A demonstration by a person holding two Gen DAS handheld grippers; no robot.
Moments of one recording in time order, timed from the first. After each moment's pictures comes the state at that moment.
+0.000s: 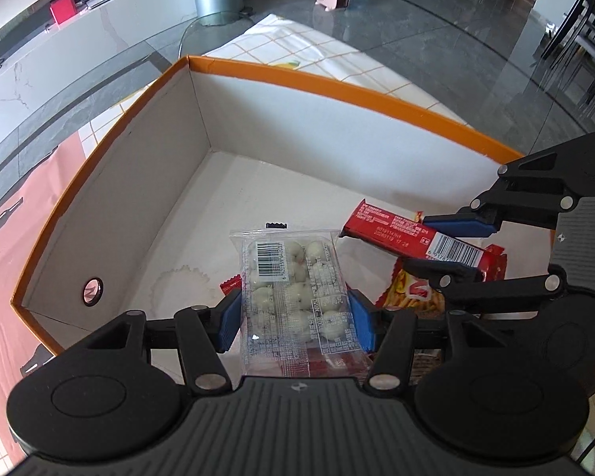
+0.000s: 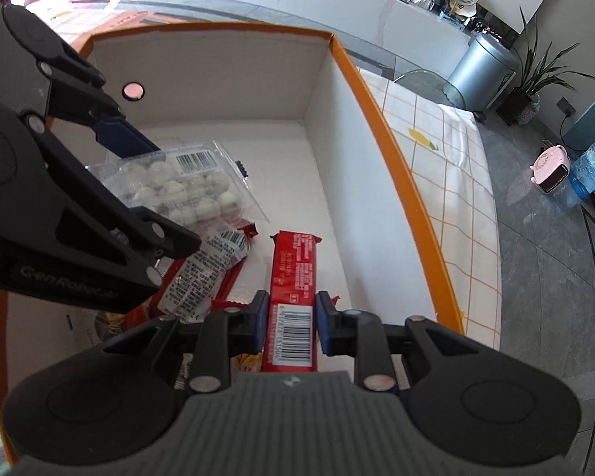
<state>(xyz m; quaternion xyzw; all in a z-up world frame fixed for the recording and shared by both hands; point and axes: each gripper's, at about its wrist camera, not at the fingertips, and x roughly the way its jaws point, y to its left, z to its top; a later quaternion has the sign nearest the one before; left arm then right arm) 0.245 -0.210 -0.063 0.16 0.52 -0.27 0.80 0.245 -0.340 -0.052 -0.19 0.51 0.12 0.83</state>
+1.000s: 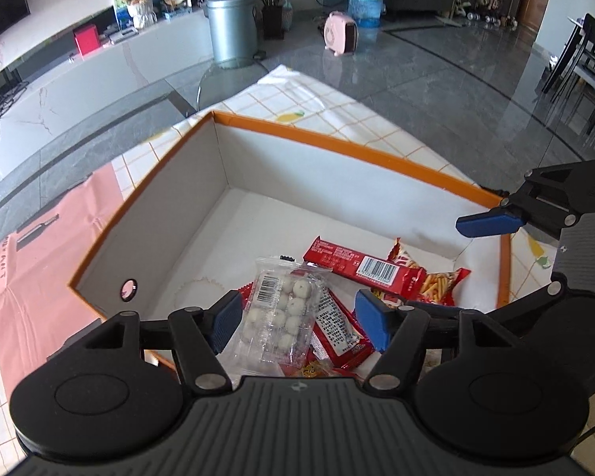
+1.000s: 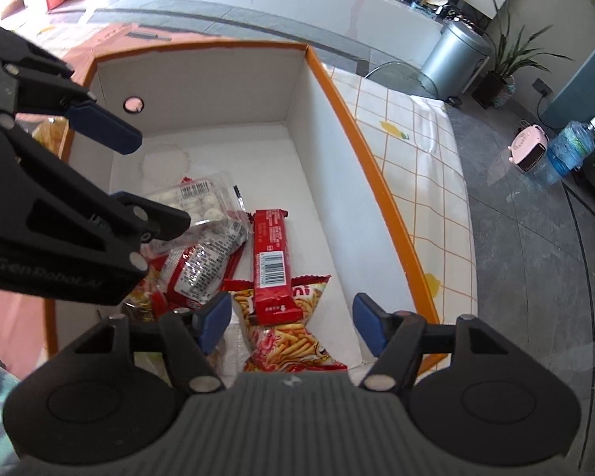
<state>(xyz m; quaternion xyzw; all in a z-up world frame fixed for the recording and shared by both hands) 0.204 -0.195 -0.009 0.14 0.45 -0.26 0.84 0.214 -0.338 -0.007 -0.16 0.50 0.07 0.85</state>
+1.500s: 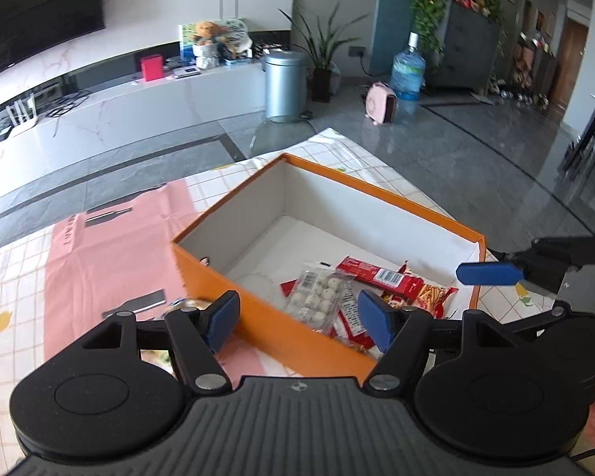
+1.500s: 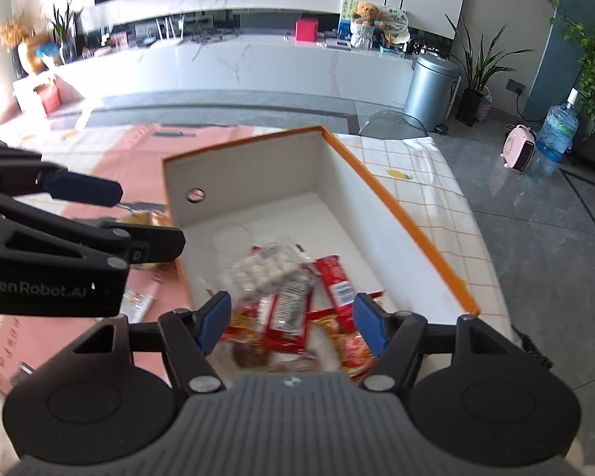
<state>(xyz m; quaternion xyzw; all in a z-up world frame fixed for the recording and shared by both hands) 0.132 -0.122 0.034 0.06 0.38 -0.20 0.90 0.139 -0.299 0.040 -0.04 0.41 0.07 0.91</state>
